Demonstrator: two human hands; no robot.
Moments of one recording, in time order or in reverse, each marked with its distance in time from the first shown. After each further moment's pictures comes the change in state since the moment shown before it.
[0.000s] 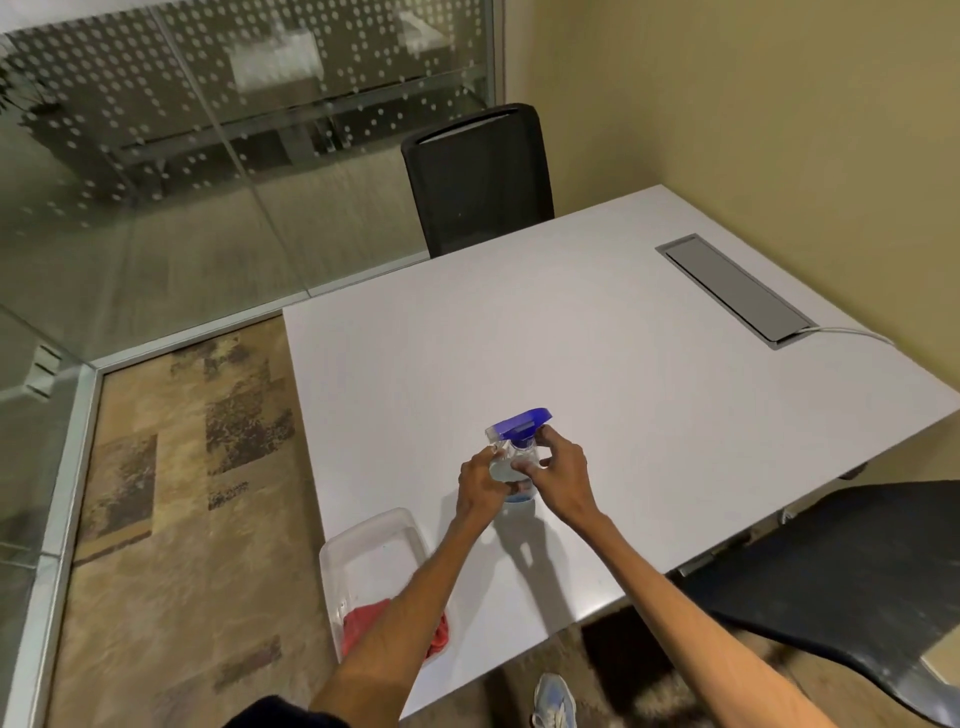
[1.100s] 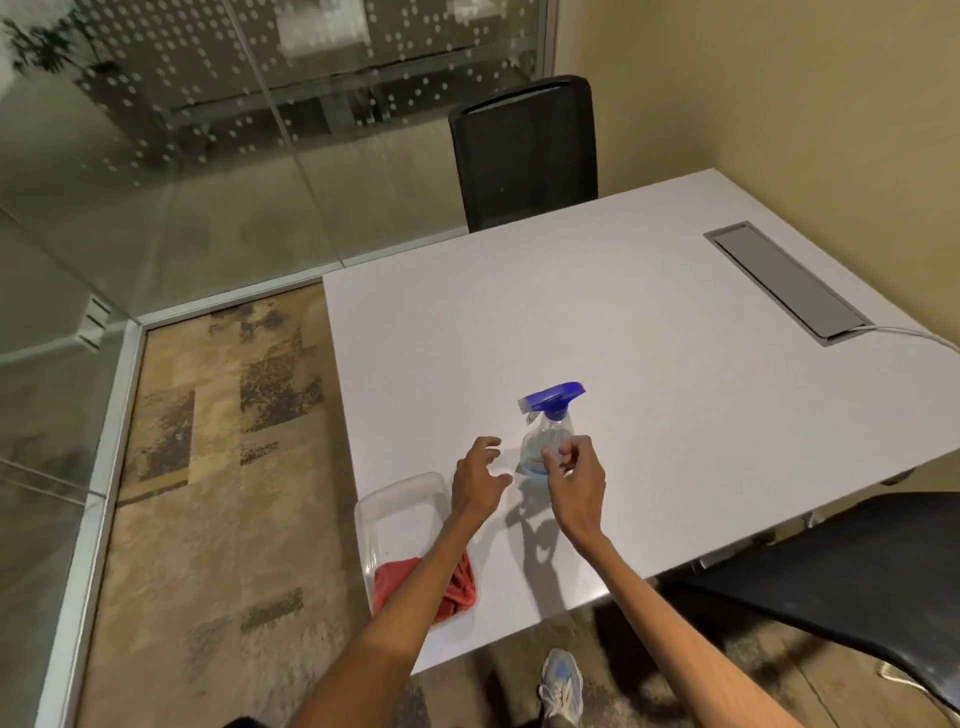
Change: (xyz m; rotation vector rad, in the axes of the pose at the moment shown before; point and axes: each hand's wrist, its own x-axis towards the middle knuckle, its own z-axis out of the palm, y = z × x) left_hand -0.024 -0.052 -0.031 0.003 0.082 -0.042; right_hand -0.046 0.010 0.046 0.049 0.223 0.119
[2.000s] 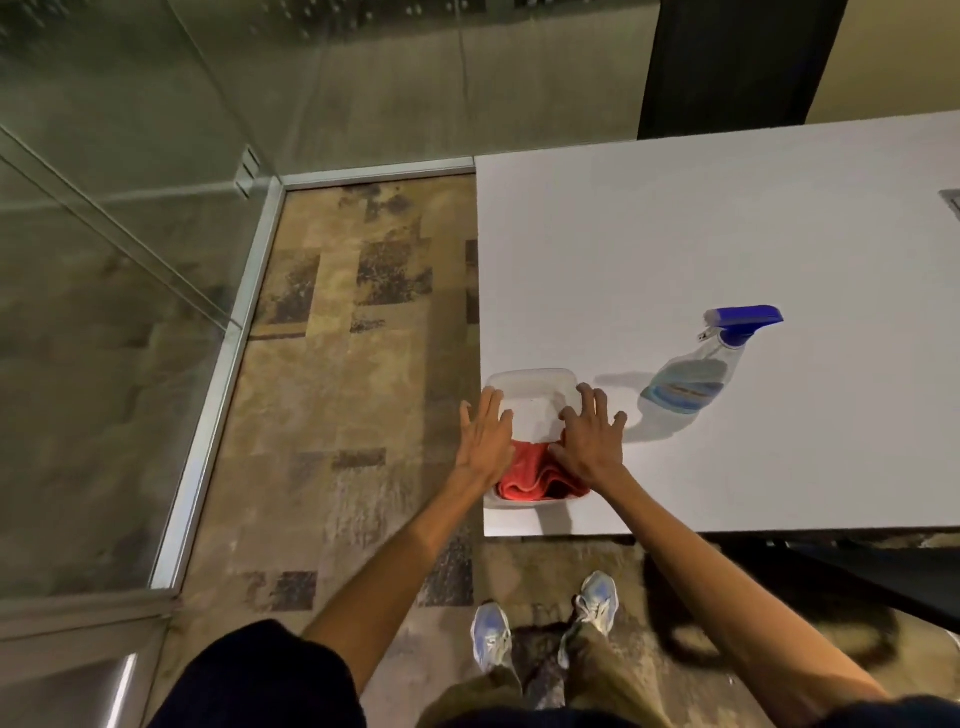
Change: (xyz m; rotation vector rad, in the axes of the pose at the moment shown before) left_hand -0.098 -0.123 -0.110 0.865 -0.009 0.062; right_hand -0.086 0.003 0.115 -1.117 -0.704 -0.382
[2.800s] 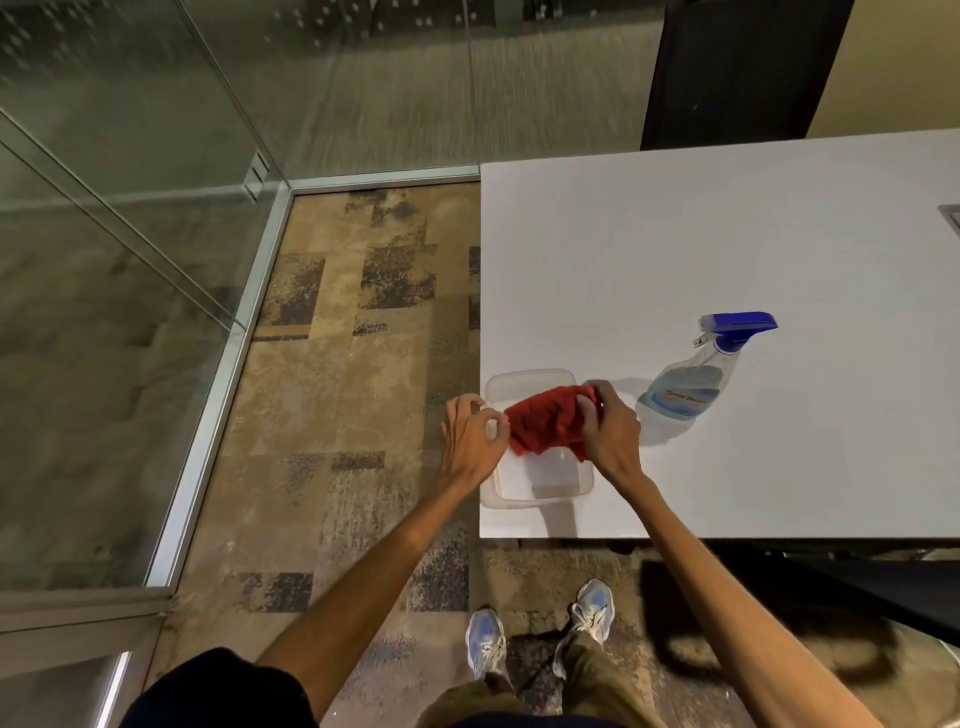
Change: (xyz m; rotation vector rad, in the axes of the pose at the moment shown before) left_hand -0.006 -0.010 0.005 -0.537 0.323 -0.189; right_hand -0.023 0.010 -0.041 0.803 0.417 0.017
